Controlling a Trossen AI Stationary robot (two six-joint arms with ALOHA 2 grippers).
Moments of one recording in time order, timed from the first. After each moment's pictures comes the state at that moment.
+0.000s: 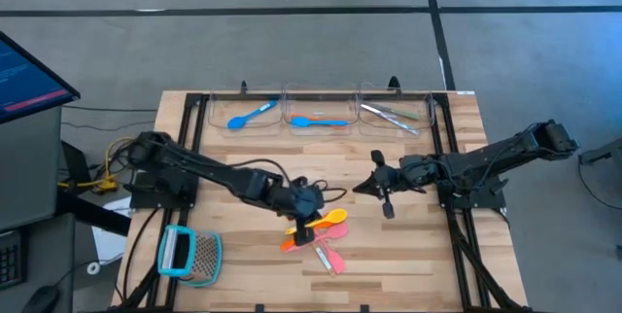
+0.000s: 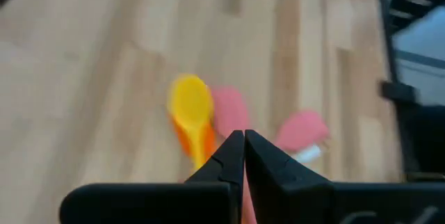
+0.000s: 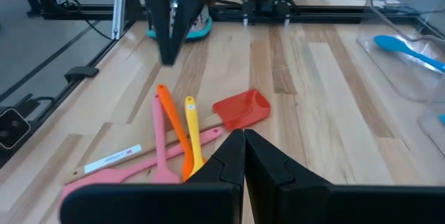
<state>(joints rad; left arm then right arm) -0.28 1.75 1.36 -0.45 -0.14 -0.43 0.18 1.07 0.45 0.25 0.05 0.05</state>
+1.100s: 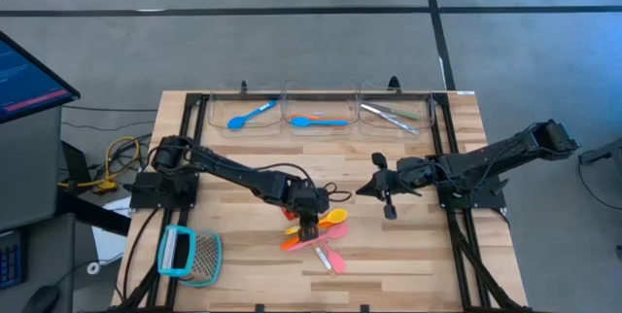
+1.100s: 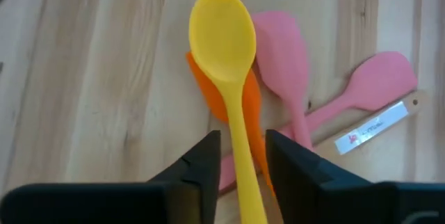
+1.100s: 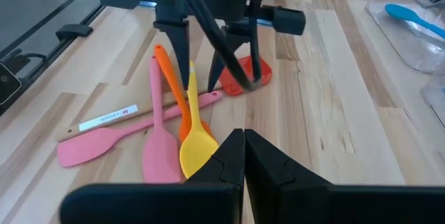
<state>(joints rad) -0.21 1.94 1.36 -0.48 -0.03 -0.37 0.18 1.07 0.45 0.14 0.05 0.02</state>
